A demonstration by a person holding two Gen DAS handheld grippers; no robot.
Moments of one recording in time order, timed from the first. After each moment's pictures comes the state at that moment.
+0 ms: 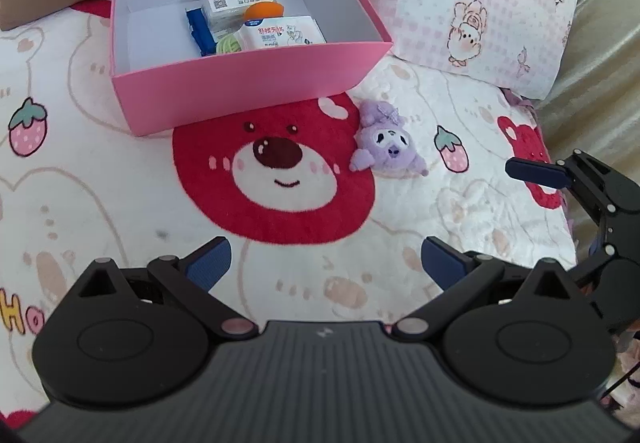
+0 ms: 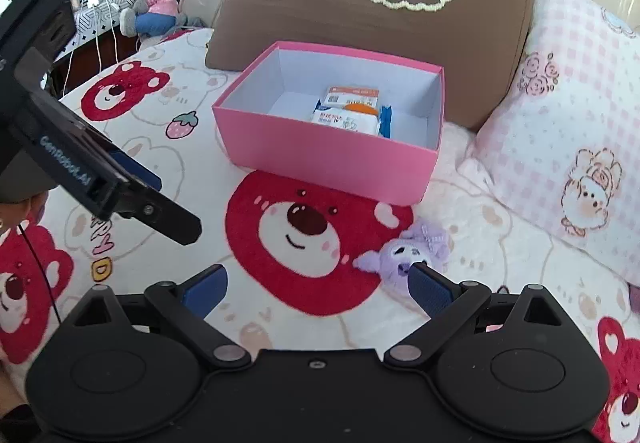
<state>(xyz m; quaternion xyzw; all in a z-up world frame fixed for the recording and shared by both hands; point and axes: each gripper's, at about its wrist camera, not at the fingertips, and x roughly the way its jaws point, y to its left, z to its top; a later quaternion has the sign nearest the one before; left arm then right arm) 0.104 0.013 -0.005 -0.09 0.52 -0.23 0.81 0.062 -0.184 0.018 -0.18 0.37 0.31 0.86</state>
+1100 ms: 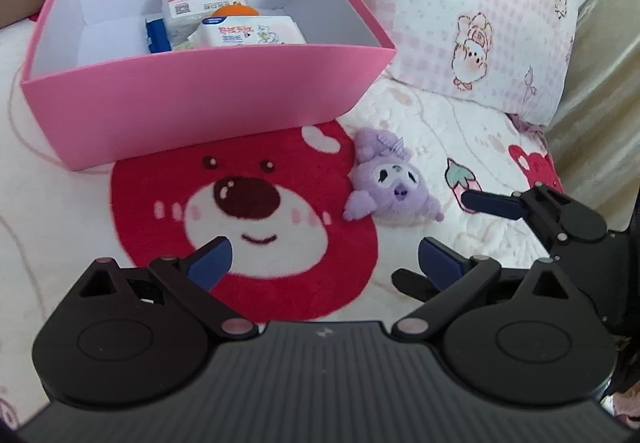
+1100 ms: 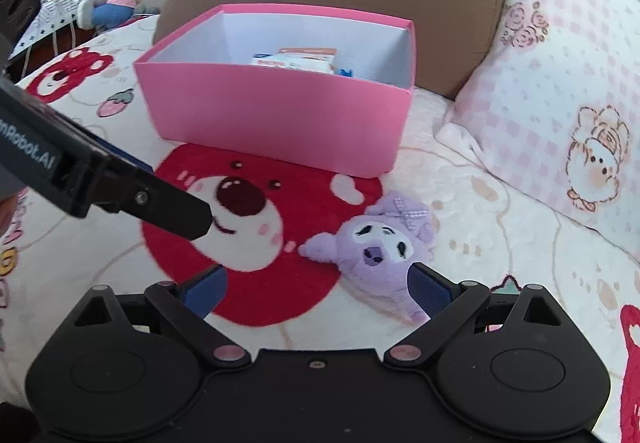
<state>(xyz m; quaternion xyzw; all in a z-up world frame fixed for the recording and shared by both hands) 0.136 -0.034 -0.070 -0.11 0.46 -0.24 0.85 0.112 -0.193 -0.073 -0.16 0.36 0.26 0.88</state>
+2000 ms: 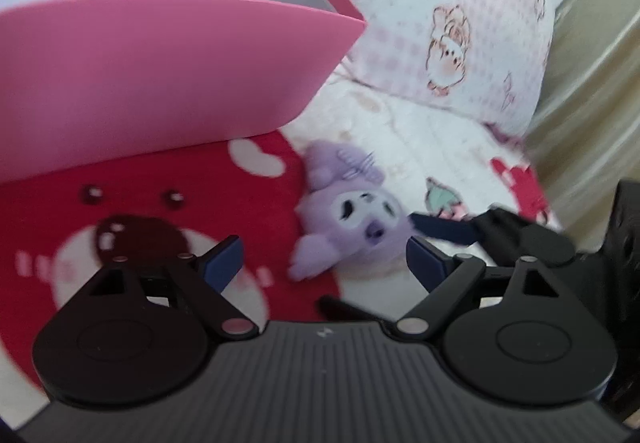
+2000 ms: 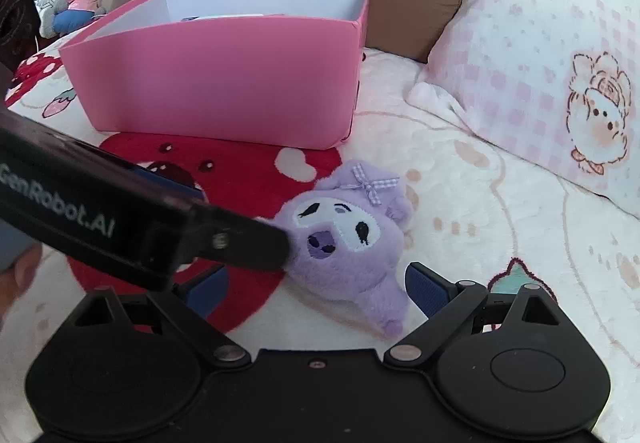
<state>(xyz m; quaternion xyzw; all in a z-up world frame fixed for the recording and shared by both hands) 0.182 -0.093 -0.130 -0.15 0.42 -0.30 0.84 0.156 -0.205 -0.121 -0.14 0.37 0.23 0.89</state>
